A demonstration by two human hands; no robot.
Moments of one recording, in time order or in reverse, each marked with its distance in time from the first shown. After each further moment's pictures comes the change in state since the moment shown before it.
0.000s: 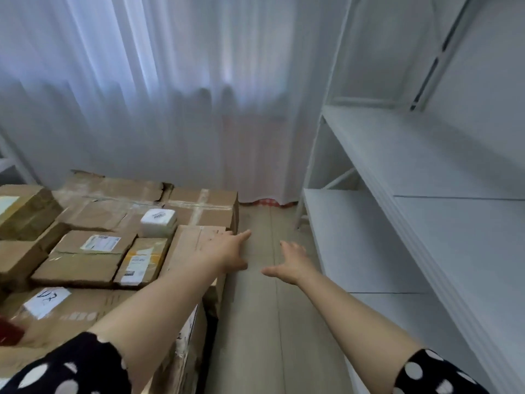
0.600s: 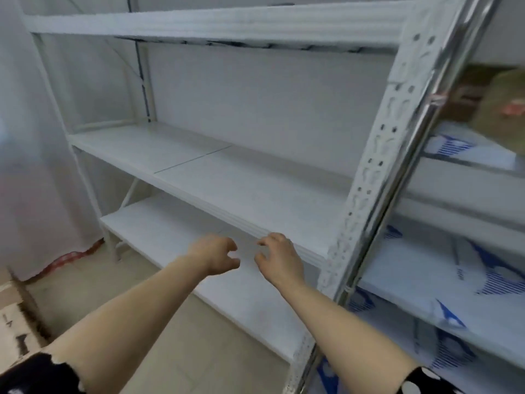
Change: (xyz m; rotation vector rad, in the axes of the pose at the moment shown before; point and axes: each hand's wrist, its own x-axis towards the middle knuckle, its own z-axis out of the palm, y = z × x) left_hand -0.306 0.218 0.046 0.214 -0.002 0.905; right_hand -0.465 0.074 0.036 0.176 0.783 0.614
